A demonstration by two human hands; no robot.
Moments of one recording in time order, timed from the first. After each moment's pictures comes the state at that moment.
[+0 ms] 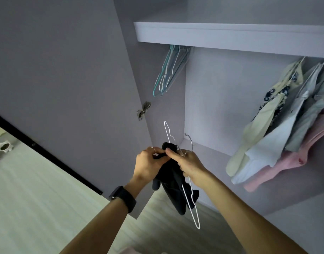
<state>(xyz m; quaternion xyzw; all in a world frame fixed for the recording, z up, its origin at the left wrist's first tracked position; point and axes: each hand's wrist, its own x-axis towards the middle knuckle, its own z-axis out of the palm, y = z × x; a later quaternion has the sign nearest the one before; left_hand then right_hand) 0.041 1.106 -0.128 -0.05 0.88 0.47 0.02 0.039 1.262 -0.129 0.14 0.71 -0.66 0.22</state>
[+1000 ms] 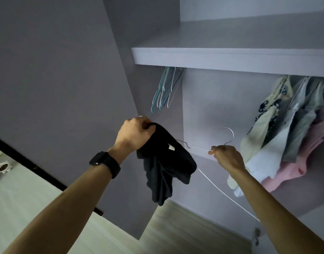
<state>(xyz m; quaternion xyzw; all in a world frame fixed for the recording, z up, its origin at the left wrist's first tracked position) -0.046 1.080 -0.019 0.04 0.96 0.27 -0.07 -0.009 1.369 -0.122 0.24 0.85 -0.46 0.06</state>
